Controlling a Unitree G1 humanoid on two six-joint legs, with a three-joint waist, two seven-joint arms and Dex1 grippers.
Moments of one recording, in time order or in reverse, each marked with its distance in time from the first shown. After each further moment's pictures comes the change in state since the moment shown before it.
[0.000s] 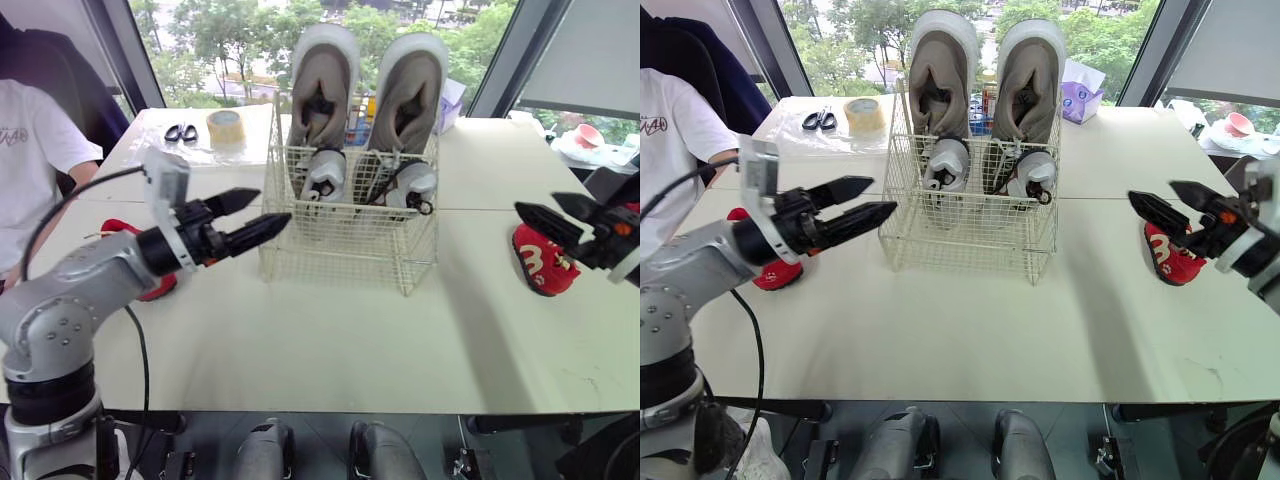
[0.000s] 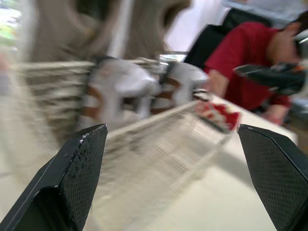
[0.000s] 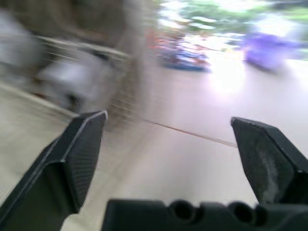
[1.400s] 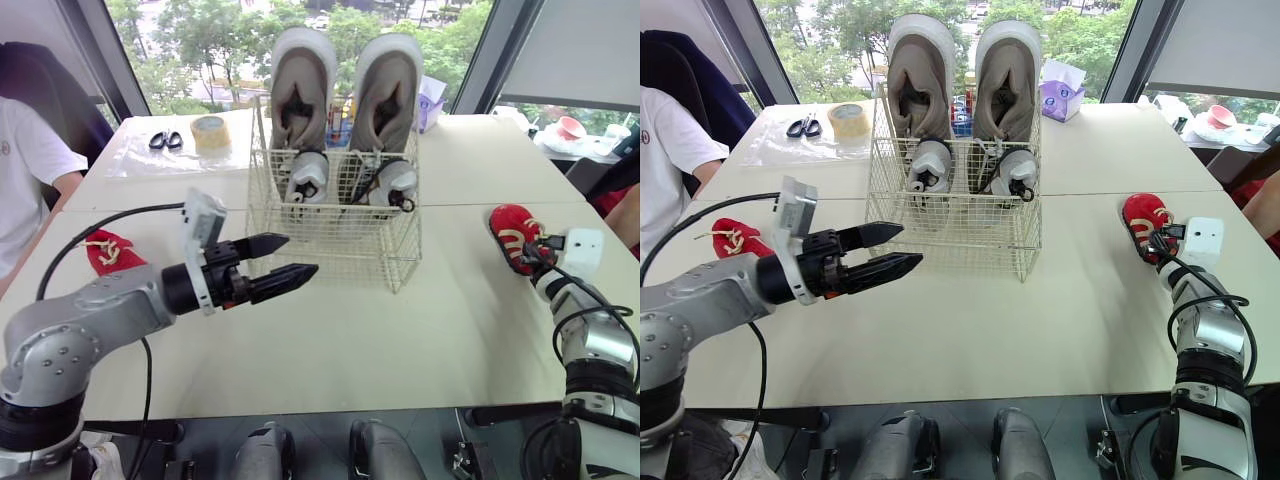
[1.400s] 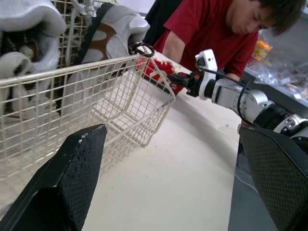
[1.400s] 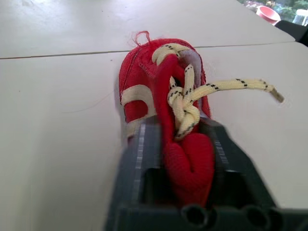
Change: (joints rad) left arm 0.136 0.184 -0.048 -0.053 -0.211 -0.051 0.081; right arm -0.292 0.207 0.258 0.788 -0.446 -0.540 -0.295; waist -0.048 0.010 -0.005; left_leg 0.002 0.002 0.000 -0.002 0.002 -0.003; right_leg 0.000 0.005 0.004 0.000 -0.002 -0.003
